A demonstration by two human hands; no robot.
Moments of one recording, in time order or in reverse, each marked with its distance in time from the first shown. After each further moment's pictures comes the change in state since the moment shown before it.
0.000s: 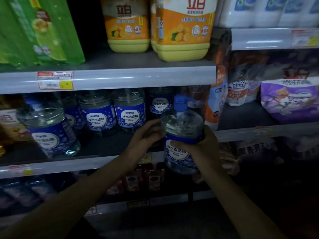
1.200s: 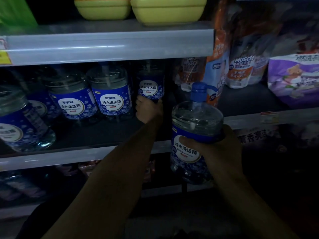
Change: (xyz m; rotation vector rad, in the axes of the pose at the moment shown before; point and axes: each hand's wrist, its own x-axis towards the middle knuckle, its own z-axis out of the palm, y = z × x) left_hand 0.187 -0.098 0.060 0.728 0.756 -0.261; right_hand 0.000 0.023 -0.049 -0.031 0.116 0.149
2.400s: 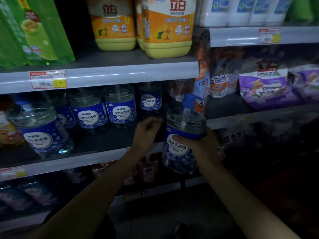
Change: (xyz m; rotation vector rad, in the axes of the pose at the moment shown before) left_hand -0.091 -0.042 -0.148 -0.603 -0.527 0.356; right_hand -0.027 -0.007 0.021 0.090 -0.013 -0.040
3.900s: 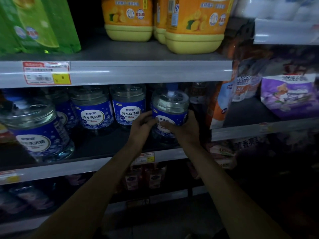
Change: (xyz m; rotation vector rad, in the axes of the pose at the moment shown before) left_hand 0.052 -0.022 -0.044 -0.305 0.086 -0.276; right_hand 0.080 0.007 0.110 -0.058 -0.020 -0.106
